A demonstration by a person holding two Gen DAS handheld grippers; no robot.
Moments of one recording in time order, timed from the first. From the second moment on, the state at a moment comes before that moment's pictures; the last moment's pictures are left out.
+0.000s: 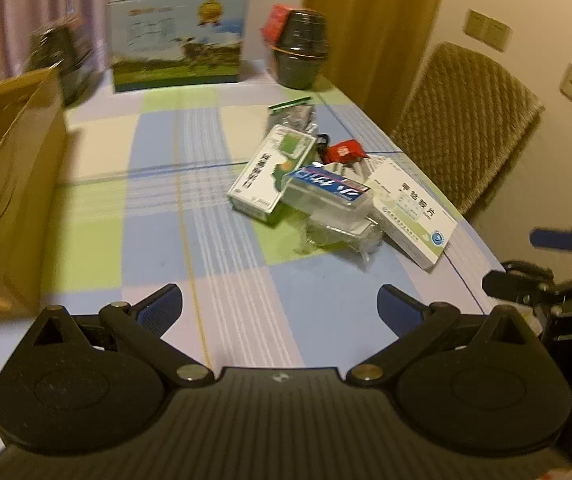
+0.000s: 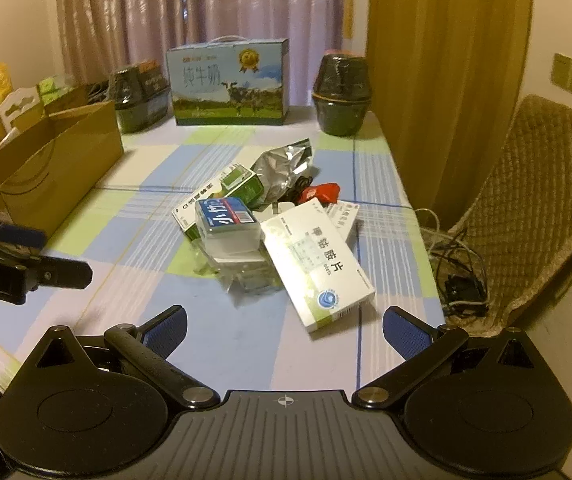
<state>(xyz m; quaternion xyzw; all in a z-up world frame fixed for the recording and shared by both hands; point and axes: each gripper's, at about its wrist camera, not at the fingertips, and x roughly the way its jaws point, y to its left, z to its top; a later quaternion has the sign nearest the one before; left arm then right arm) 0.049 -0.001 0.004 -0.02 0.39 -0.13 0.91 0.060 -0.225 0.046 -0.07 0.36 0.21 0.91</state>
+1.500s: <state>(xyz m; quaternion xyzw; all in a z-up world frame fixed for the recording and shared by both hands) 0.225 -0.070 -0.045 0.18 0.42 -0.37 0.81 0.171 -0.193 -0.024 -0.25 0.39 0.28 0.84</state>
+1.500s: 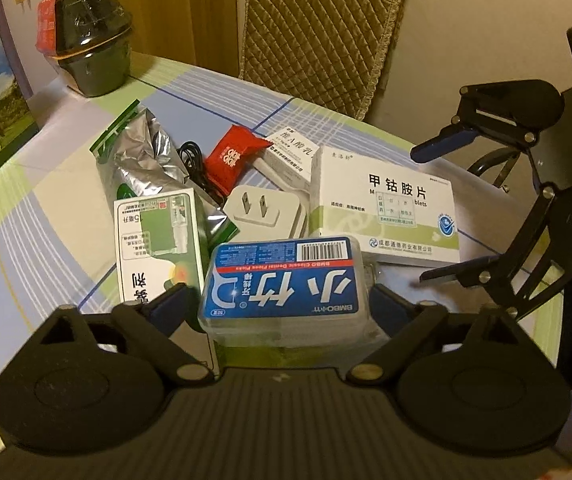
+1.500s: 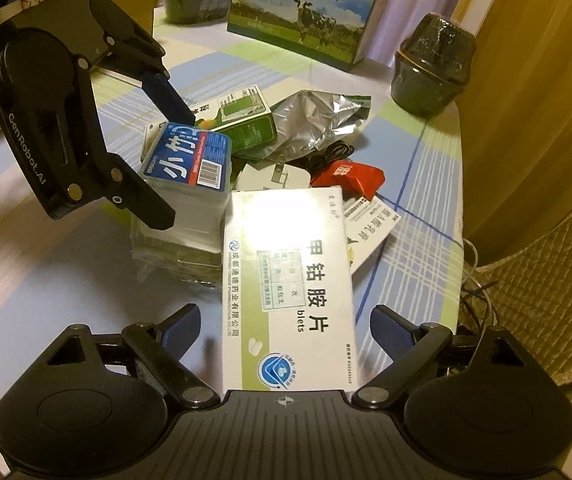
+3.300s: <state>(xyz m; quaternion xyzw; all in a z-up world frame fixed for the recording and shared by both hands) 0.124 0.010 0.045 0.12 0.35 -0.27 0.89 0.111 -0.123 0.077 -0.25 0.33 0.28 0.87</state>
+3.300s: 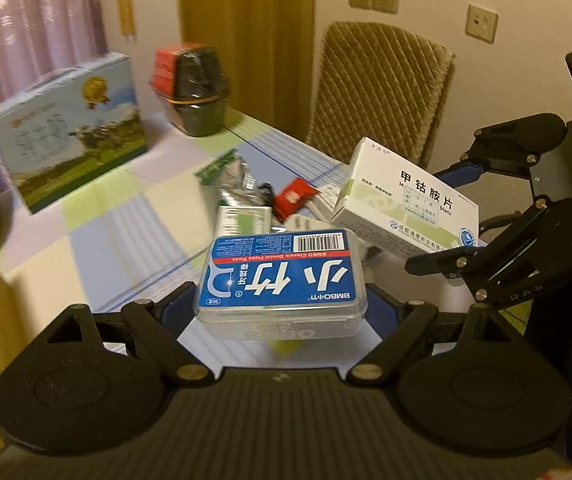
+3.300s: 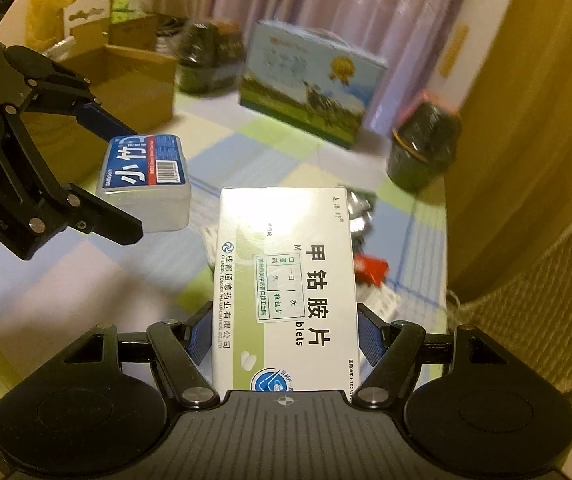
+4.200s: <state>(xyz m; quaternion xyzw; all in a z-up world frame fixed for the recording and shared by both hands) 0.050 0.257 0.108 0.09 0.33 -0.04 0.94 0.091 0.148 0.126 -0.24 0.28 0.42 0.83</state>
